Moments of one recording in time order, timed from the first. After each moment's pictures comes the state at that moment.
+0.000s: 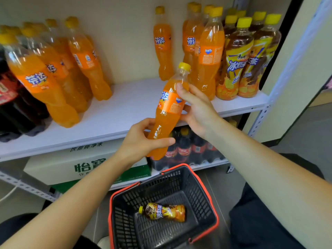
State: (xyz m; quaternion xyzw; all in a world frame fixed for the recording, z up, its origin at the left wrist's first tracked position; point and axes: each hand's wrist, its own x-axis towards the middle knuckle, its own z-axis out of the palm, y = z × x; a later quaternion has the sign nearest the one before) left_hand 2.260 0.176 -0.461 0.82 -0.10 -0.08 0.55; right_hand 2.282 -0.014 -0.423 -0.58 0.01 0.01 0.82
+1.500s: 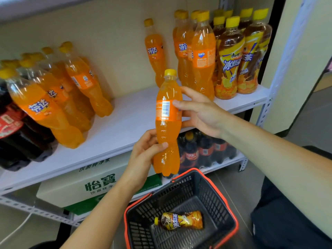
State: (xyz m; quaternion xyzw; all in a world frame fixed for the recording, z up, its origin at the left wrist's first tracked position) left_hand 2.252 0.182 -0.473 0.71 -0.12 -0.11 0.68; right_hand 2.281 -0.032 -0.419 -0.62 -0.10 0.08 0.78
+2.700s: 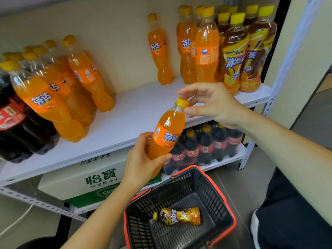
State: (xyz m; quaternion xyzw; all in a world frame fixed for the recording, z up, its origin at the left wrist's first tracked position) left_hand 2.247 0.198 -0.500 0.87 -0.14 0.06 0.47; right_hand 2.274 -0.063 -0.415 -0.74 -0.21 -0.07 0.64
